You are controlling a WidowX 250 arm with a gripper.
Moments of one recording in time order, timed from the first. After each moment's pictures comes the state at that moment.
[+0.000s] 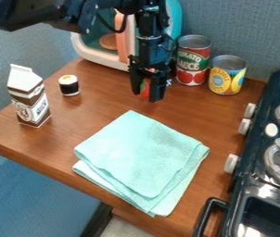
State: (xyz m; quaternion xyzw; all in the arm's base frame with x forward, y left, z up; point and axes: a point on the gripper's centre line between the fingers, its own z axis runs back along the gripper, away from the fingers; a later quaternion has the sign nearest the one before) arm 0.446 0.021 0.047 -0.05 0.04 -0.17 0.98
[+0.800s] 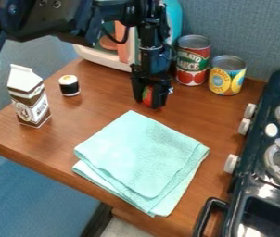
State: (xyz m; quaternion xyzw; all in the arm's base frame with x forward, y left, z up) arm 0.455 0.020 0.023 -0.05 0.03 -0.15 0.99
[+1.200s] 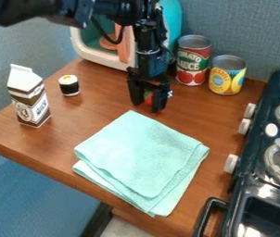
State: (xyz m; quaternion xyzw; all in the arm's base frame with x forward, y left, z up) arm 0.443 0.019 0.028 -0.05 0.00 -0.12 0.99
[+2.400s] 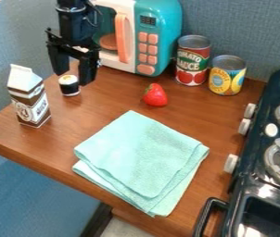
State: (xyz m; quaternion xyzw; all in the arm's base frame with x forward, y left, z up) arm 0.348 0.107 0.107 0.03 0.01 -0.02 1.00
